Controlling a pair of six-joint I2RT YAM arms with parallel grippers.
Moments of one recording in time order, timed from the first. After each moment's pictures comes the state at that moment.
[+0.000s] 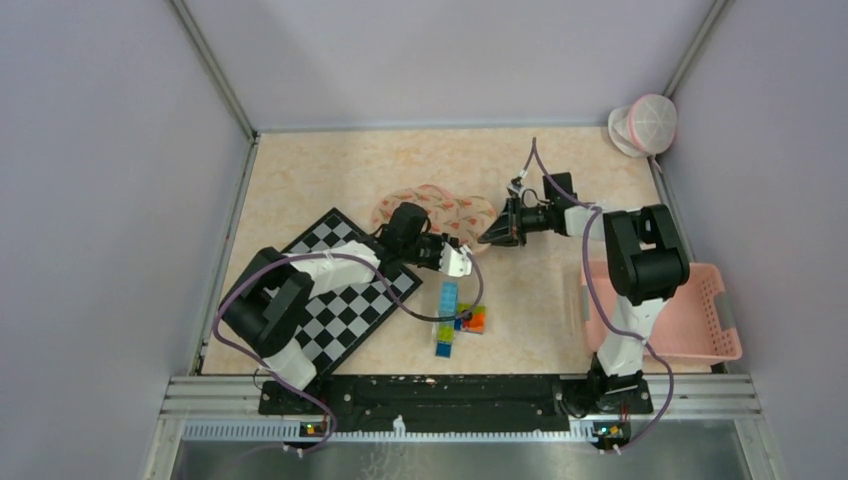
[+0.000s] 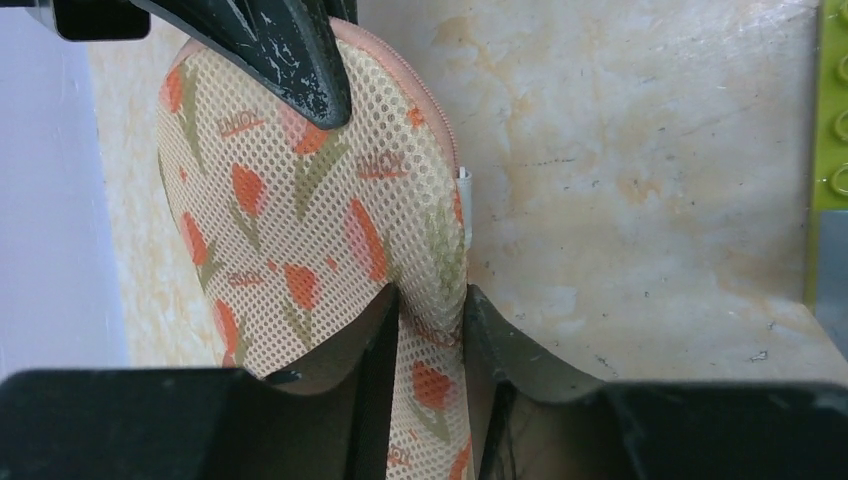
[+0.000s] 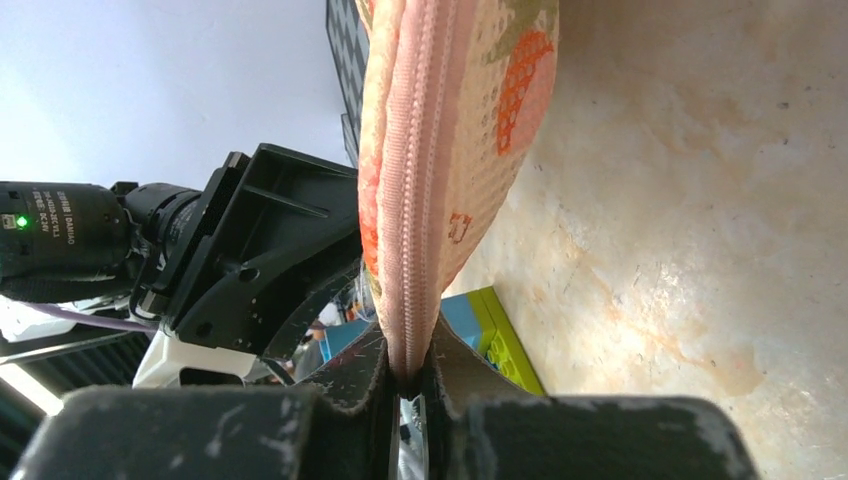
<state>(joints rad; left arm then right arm) -0.68 1.66 0.89 0.10 0.46 1.10 0.19 1.91 1.03 -0.01 -1.14 0.67</state>
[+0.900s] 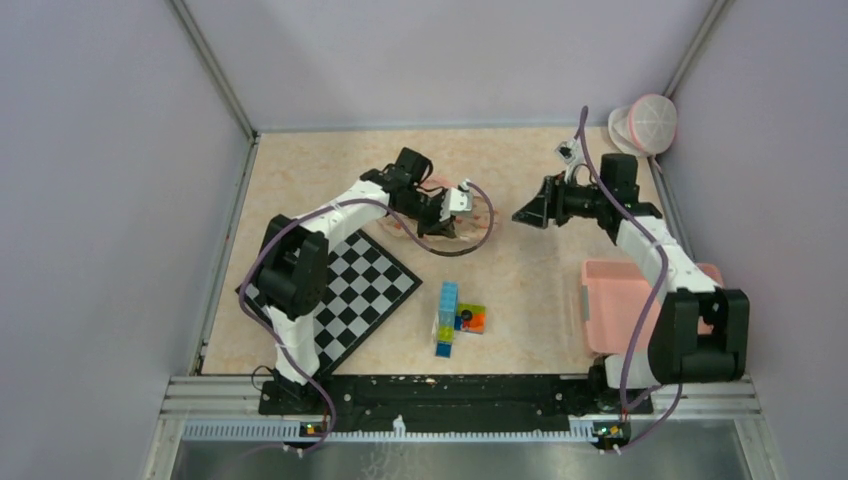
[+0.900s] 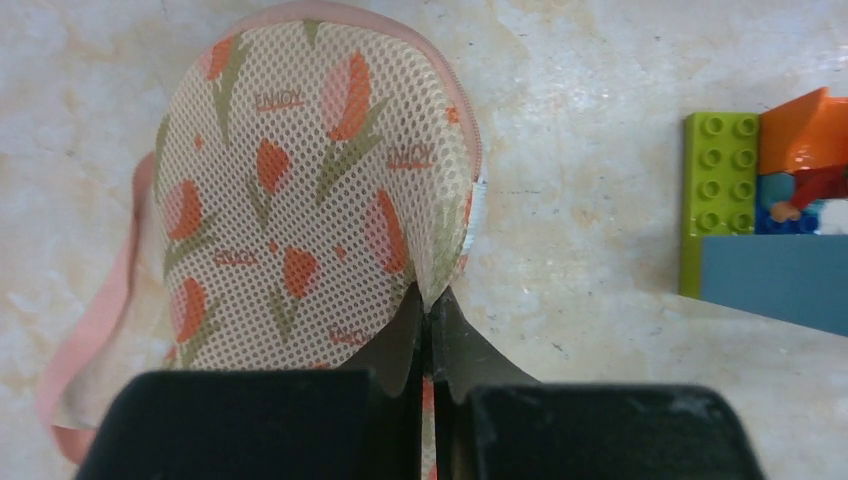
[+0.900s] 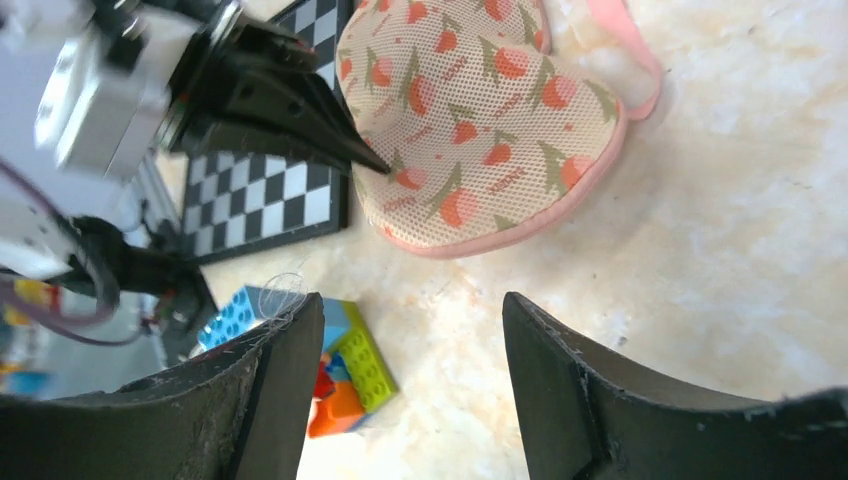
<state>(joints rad) -0.55 1.92 1.49 -0.57 0.75 0.96 0.04 1.46 1.02 -0.23 -0.95 0.13</state>
